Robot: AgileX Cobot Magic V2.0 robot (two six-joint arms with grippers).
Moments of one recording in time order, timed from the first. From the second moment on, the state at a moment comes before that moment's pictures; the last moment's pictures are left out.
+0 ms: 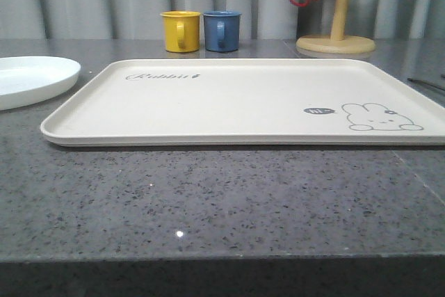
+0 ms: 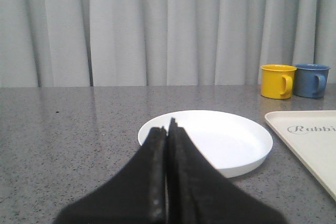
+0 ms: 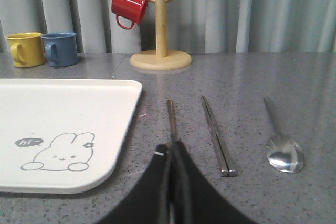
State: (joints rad) left arm 0.01 0.00 0.00 -0.07 -0.04 0.08; right arm 0.00 -0.01 0.03 0.03 0.02 0.02
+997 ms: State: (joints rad) left arm 0.01 0.00 0.00 -0.07 -0.14 0.08; right arm 0.00 -0.01 0.01 0.03 0.01 0.02
